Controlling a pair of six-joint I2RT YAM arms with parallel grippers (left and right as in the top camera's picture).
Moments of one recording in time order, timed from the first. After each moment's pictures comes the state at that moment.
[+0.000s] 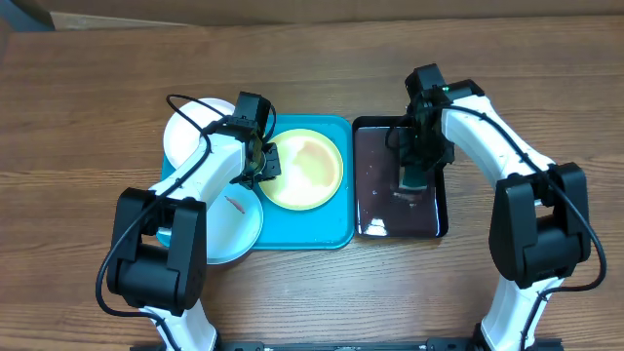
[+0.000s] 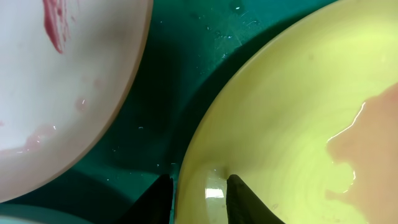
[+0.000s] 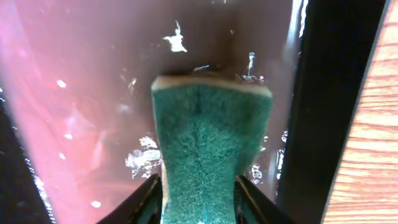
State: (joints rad) left arm -0.24 1.90 1.22 -0.66 -0.01 -0.41; right arm 0.24 2.02 1.50 -1.02 -0.03 0.29
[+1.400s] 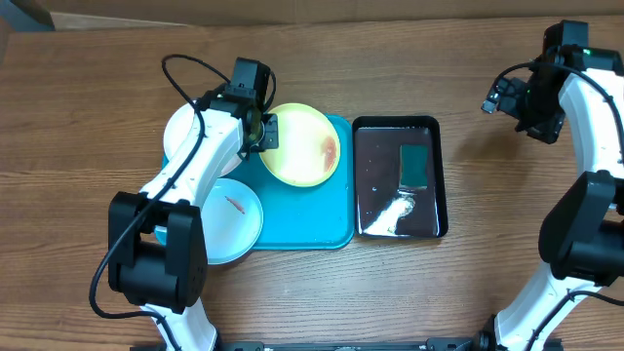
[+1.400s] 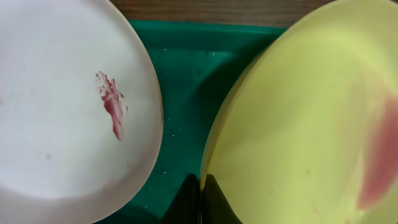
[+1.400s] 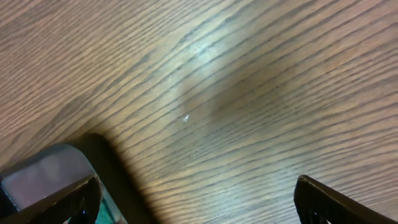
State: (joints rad) left arm -0.24 1.91 1.45 -0.79 -0.08 -0.27; right arm -0.20 2.02 1.77 -1.13 -0.08 0.31
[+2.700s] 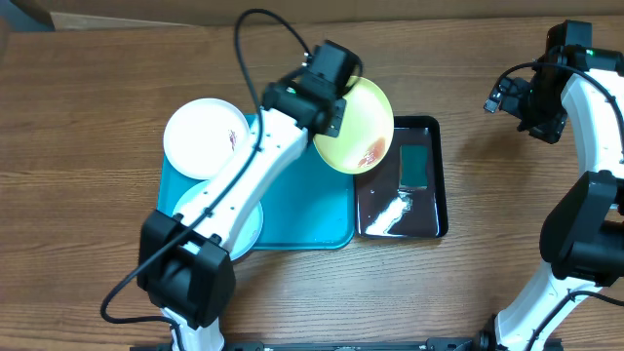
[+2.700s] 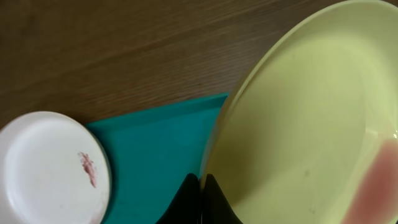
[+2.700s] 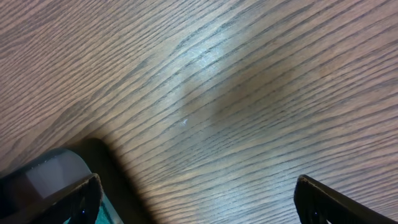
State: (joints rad) left arm -0.55 1.91 1.74 -0.89 -0.31 -0.23; right arm -0.21 2.02 1.77 -1.12 -0.08 0.30
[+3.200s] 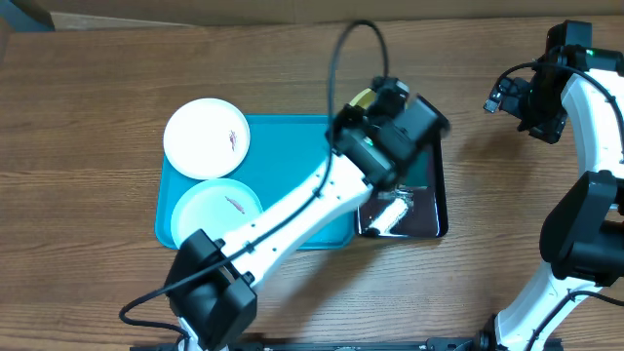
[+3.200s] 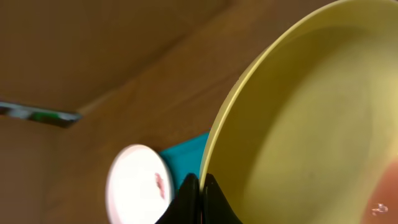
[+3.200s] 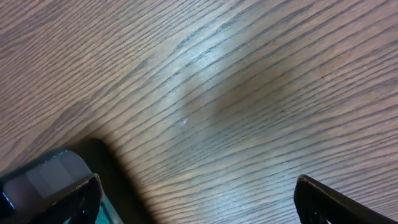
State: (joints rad) left arm -0.86 1.91 1.74 -0.88 -0.87 -0.17; right arm -0.21 2.02 1.77 -1.12 -0.08 0.30
